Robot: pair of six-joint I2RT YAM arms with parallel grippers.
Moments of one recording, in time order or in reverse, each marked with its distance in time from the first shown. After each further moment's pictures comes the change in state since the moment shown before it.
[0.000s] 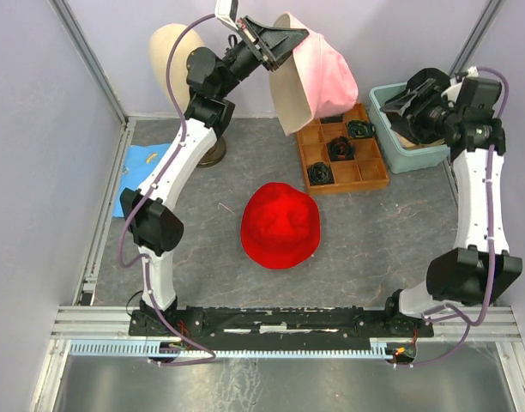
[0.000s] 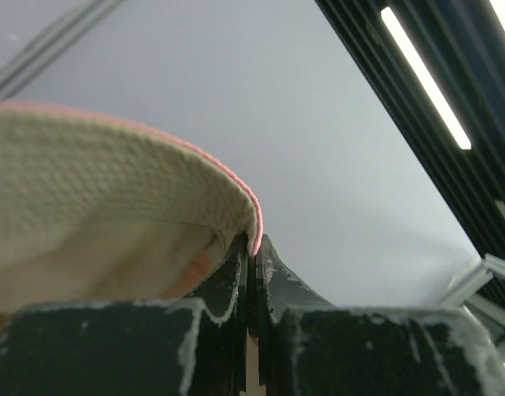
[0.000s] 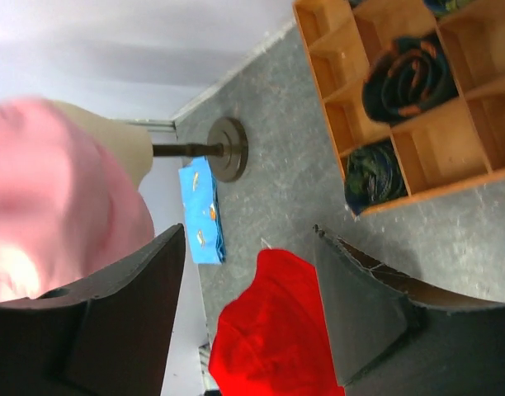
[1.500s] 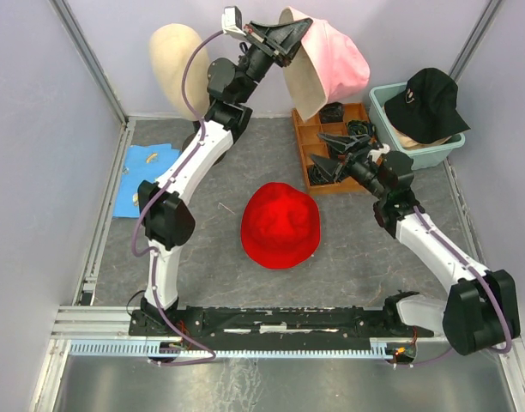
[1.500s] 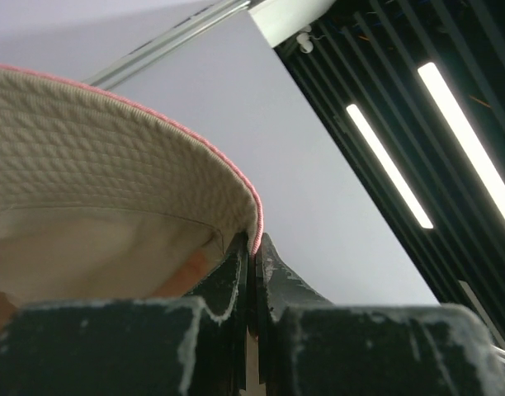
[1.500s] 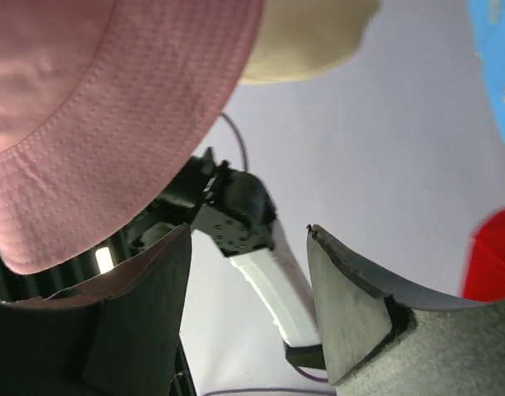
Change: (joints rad) left arm -0.047 0.108 0.006 0.117 -0.312 -0.089; right arm 0.465 -0.314 -0.938 1.108 0.081 1.191
